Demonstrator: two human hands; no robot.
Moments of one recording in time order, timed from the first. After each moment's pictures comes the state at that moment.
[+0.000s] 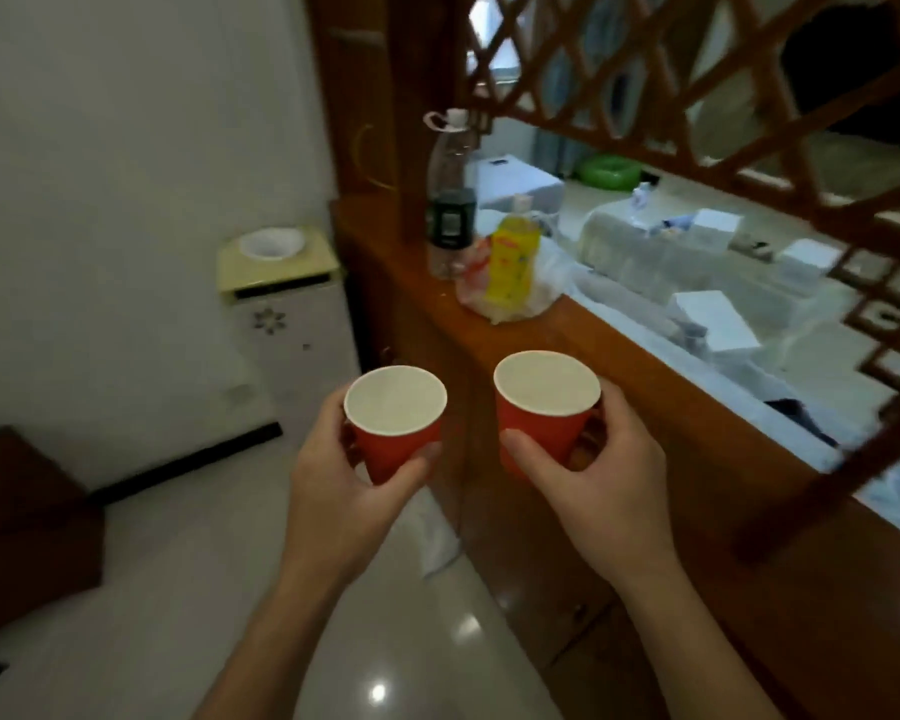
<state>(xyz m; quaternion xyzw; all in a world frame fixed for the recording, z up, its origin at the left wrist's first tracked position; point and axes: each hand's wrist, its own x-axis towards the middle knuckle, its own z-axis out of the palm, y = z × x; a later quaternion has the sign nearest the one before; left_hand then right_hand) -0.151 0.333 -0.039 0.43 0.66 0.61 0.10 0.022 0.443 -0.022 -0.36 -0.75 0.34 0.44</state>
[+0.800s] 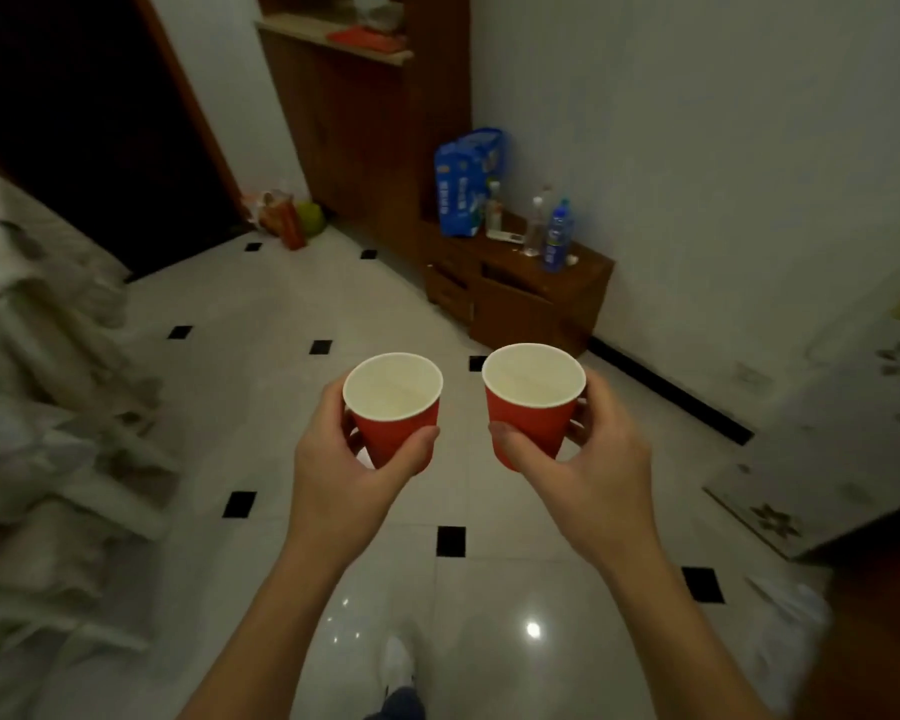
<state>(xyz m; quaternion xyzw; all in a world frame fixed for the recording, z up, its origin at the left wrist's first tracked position) -0.125 -0.005 -0.069 -0.13 0.81 0.51 -0.27 -0.198 0.179 -0.071 0.17 -0.80 0.57 0.08</state>
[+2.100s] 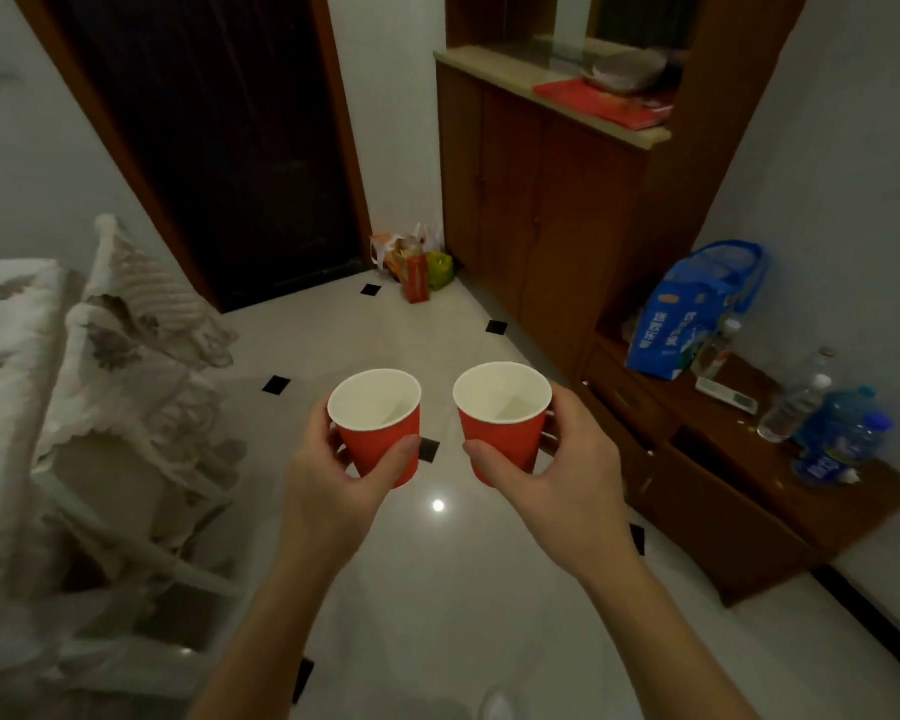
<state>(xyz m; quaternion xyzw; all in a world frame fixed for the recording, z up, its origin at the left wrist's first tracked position) -0.518 -0.559 -0.087 -0.25 0.75 0.50 -0.34 -0.636 -0.400 -0.073 0.31 -0.77 0.55 -0.04</state>
